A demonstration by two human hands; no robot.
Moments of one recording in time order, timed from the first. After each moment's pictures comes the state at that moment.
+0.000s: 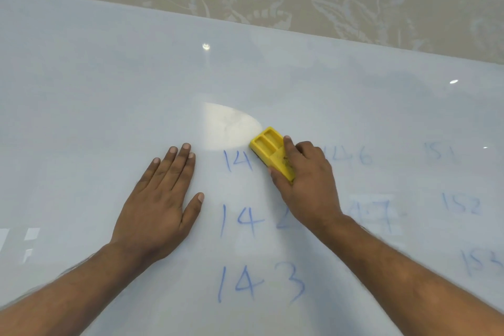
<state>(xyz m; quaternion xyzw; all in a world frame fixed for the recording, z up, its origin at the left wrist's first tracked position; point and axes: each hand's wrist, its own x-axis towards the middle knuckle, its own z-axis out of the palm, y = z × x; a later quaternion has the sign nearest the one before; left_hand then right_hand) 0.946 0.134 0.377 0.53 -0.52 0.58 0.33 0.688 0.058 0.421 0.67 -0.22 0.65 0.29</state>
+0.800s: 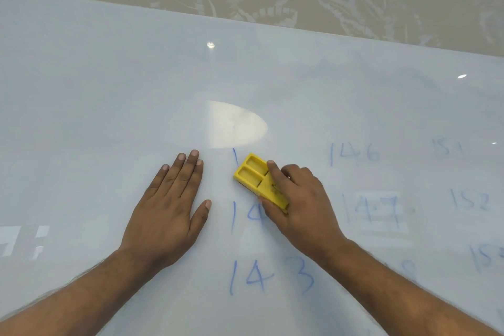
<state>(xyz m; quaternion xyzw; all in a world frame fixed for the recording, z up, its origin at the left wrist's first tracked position) 0.949 0.137 0.363 0.53 -0.52 0.60 0.32 0.702 0.066 0.381 0.72 -0.17 0.59 0.32</state>
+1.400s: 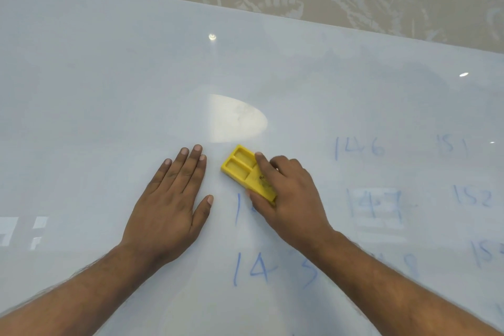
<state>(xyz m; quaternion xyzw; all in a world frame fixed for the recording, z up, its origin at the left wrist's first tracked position) 0.954 0.136 0.356 0.52 -0.52 0.60 0.32 0.725 0.075 0.382 0.73 -0.16 0.58 0.33</state>
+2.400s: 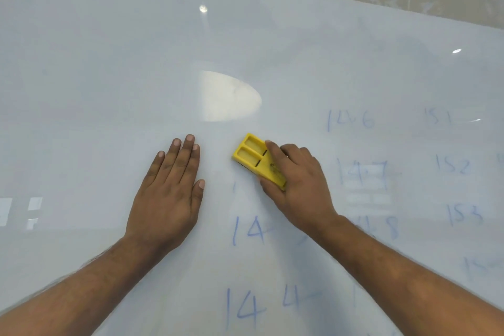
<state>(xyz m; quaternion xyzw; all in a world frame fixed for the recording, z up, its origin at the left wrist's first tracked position) 0.947 0.137 0.321 0.53 -0.52 0.57 0.36 0.706 0.073 0.351 0.72 -0.19 0.58 0.32</state>
